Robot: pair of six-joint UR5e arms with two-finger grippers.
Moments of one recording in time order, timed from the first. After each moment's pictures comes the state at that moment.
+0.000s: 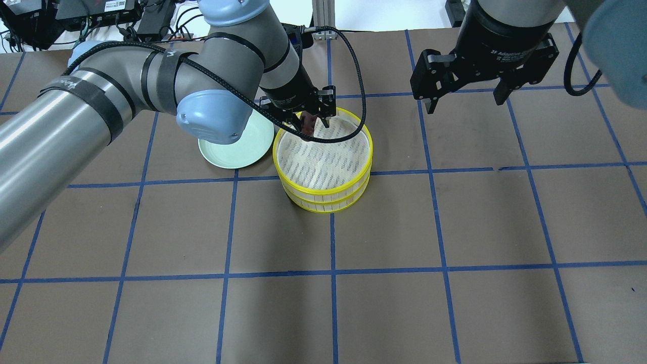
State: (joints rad) left arm -1.84 -1.86 -1.58 -1.13 1.37 -0.24; right arm 1.69 -1.64 1.48 -1.50 -1.61 0.05
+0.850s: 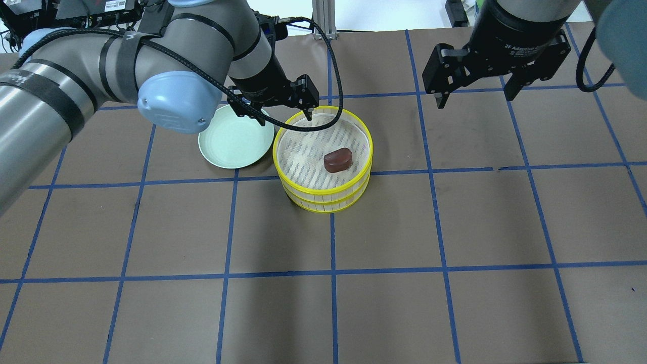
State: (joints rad) left arm -1.76 -1.79 -1.57 -1.26 1.43 -0.16; right arm 1.66 -1.64 1.48 -1.51 -1.61 0.04
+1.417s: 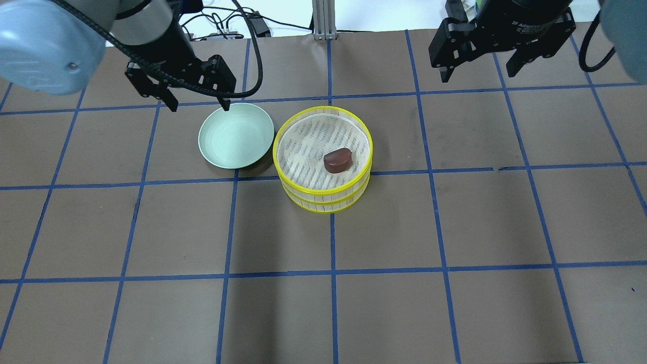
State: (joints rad) left arm -1.60 -1.65 -1.49 -1.56 1.54 0.03; right arm 1.63 -1.62 1.46 -1.61 -1.59 0.04
